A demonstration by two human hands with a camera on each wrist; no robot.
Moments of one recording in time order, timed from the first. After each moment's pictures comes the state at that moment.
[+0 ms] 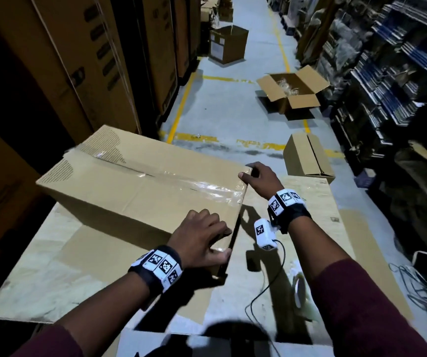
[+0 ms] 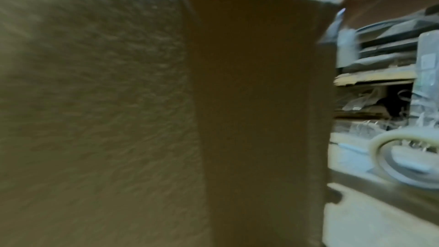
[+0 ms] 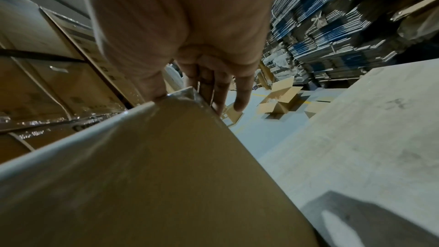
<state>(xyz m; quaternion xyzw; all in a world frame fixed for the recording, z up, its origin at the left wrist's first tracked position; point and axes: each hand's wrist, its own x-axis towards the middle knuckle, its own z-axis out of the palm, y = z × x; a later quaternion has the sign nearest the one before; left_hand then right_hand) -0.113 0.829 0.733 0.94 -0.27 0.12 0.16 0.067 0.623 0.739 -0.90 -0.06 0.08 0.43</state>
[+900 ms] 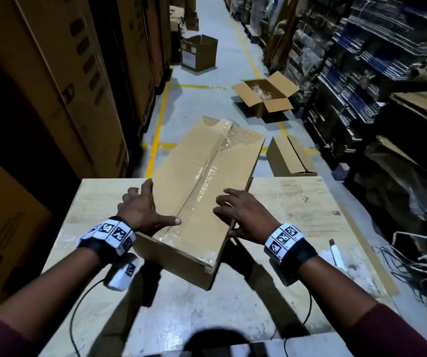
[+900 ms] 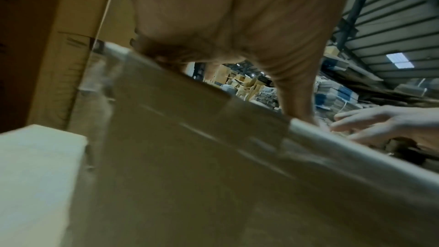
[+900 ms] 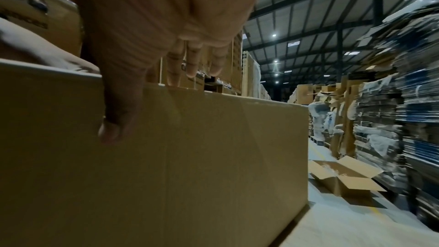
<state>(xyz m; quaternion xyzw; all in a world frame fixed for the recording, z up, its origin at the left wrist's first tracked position) -0.048 1.035 0.776 0.97 0.11 -0.13 0.17 -0.035 0.733 0.768 -0.92 -0.39 0.04 0.03</state>
